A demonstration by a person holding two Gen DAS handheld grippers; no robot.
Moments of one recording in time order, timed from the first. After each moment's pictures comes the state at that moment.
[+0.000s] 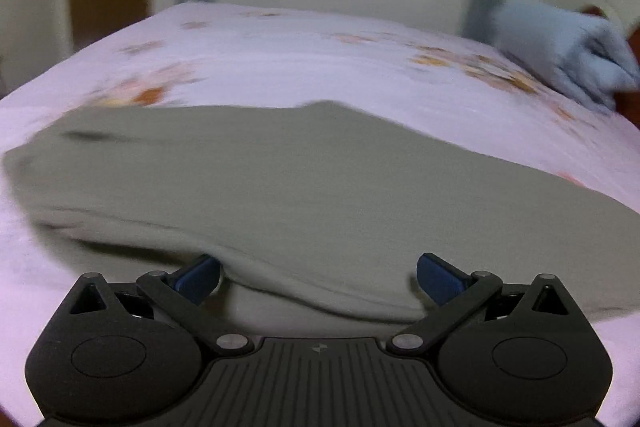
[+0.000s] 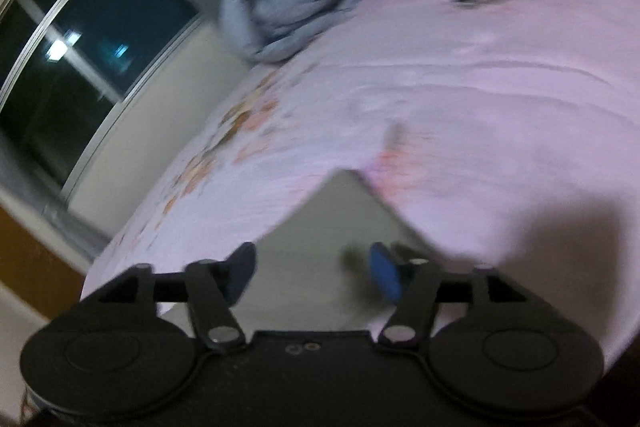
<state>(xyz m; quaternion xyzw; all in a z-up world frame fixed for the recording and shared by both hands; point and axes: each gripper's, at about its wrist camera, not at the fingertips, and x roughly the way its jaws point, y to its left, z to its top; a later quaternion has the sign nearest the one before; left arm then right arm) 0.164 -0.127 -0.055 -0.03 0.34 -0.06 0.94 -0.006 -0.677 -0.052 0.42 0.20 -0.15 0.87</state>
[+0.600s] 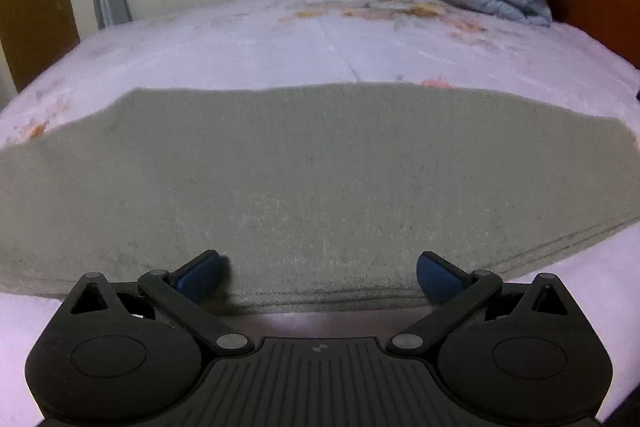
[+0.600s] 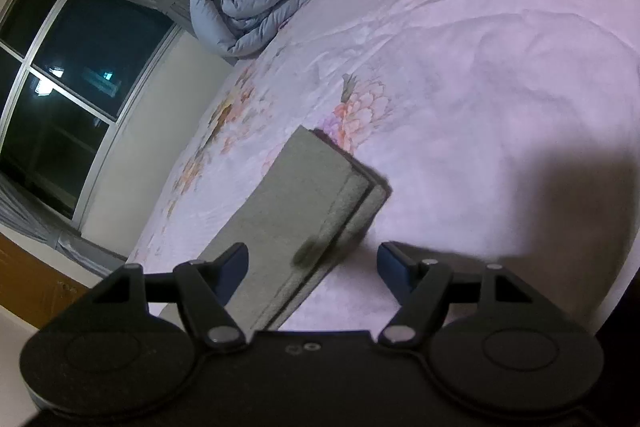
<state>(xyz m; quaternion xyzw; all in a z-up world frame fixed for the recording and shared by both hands) 0.135 -0.308 -0.073 0.08 0.34 -0.08 0.93 -0.008 -0.660 -0.084 0.46 0.20 -0.13 0.85</state>
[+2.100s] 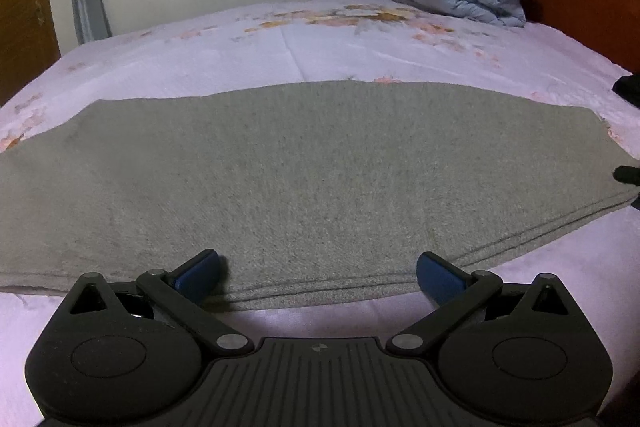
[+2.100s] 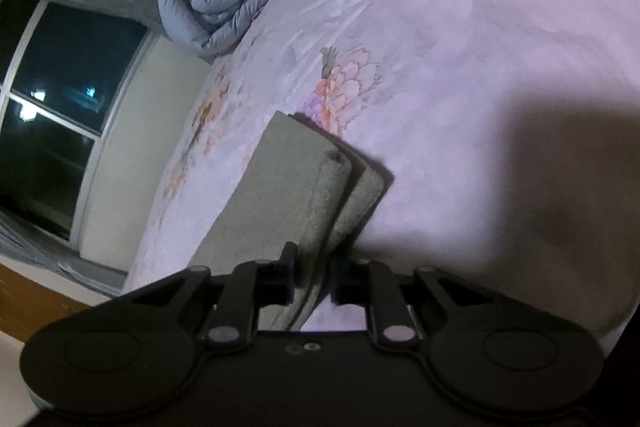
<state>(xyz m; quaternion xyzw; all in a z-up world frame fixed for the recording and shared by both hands) 0.129 -0.333 -0.088 0.08 0.34 -0.12 0.93 0.034 -0.661 -0.106 0.51 0.22 -0.15 0.82</state>
